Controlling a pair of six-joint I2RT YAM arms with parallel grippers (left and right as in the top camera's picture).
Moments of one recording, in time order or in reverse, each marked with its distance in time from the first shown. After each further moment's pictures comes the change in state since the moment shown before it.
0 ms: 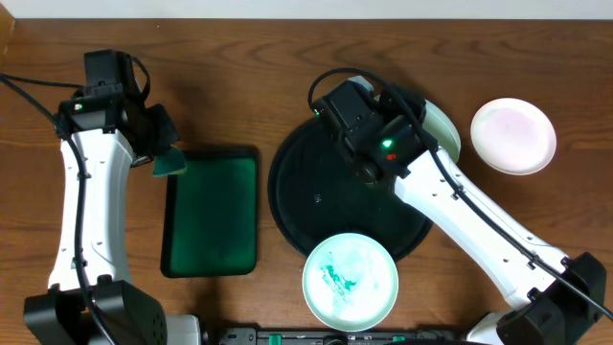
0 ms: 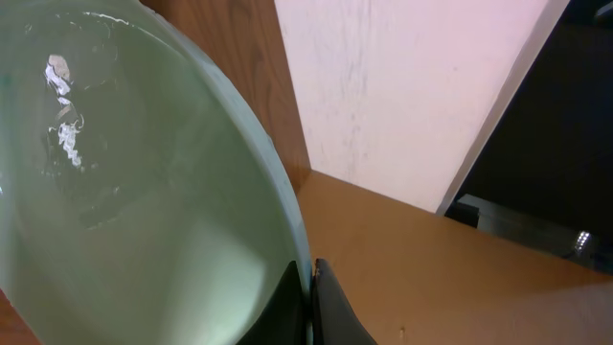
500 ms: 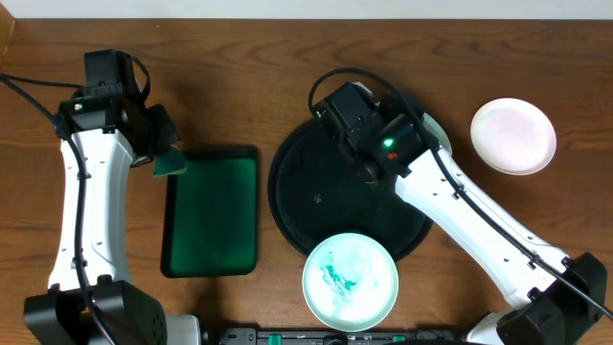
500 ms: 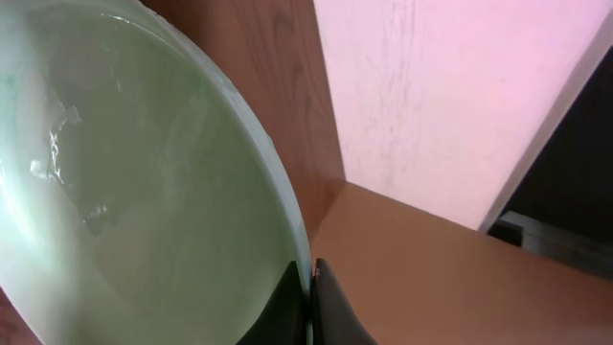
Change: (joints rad) left arm 0.000 0.000 0.000 0.000 0.000 0.000; right arm -0.006 0.000 0.000 -0.055 -0.100 0.059
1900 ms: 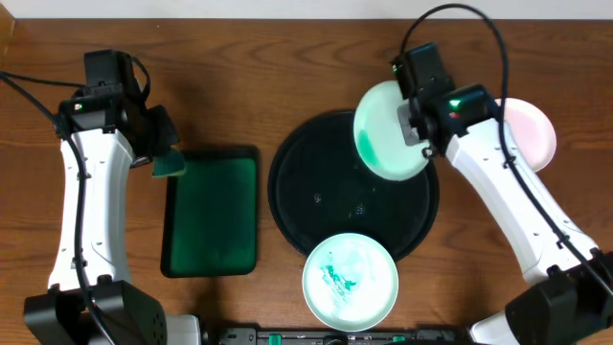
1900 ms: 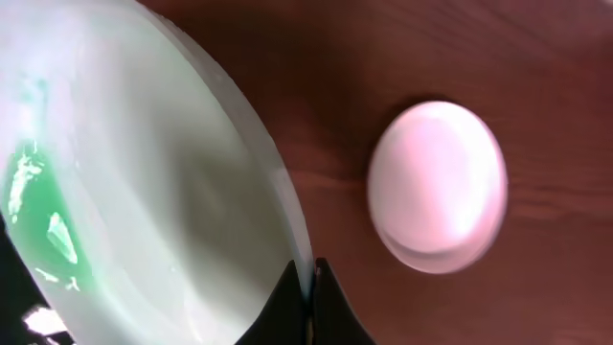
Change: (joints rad) left arm 0.000 0.000 0.000 -0.008 0.000 0.025; right arm -0.289 0.000 0.000 -0.034 -0.510 0.673
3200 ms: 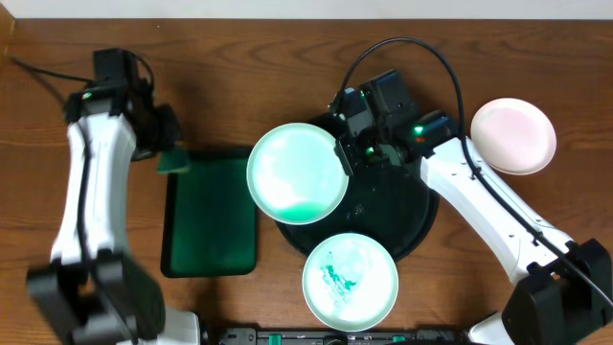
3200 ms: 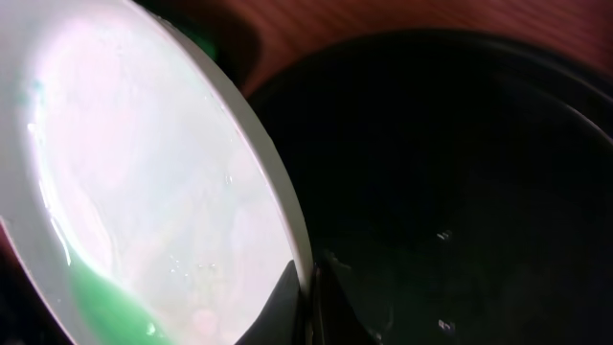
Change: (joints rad) left arm 0.010 0.078 0.003 0.060 0.045 0.076; right arm 0.092 -0.001 -0.176 0.295 -0.777 -0.015
